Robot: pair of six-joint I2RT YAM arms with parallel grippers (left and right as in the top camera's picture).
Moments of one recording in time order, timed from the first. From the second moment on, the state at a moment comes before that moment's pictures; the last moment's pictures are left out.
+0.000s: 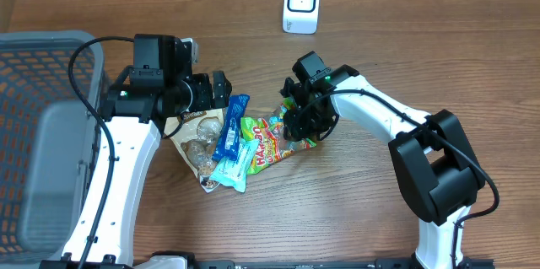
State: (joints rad) left arm -0.07 1.43 1.26 -0.86 0.18 -0.21; right arm 0.54 2.05 1.42 -0.81 -0.39 0.11
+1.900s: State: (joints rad) left arm -0.07 1.43 1.26 -0.86 0.18 -0.21; right arm 0.93 1.99 1.47 -1.14 0.87 0.67
